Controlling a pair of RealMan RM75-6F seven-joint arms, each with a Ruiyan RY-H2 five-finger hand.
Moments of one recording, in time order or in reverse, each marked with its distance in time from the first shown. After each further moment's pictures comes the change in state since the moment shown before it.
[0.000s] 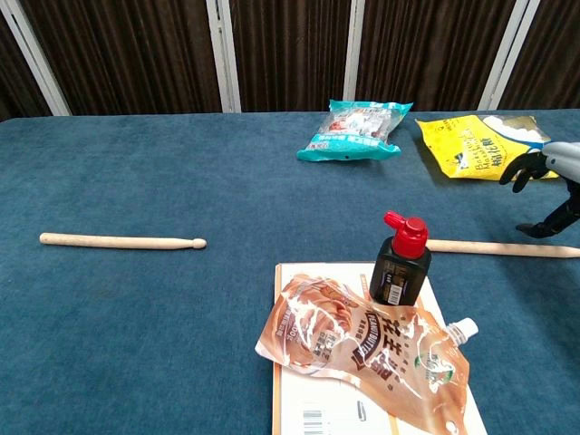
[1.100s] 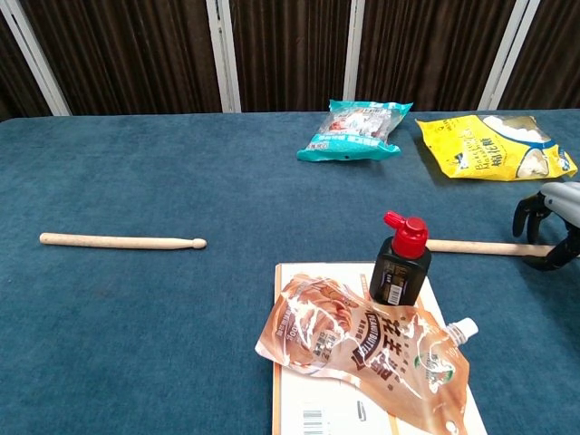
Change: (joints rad) left arm -0.018 -0.020 0.001 -0.005 -0.021 -0.023 0.054; right arm 0.007 -0.105 -0.091 0.200 -0.038 0.017 0.063
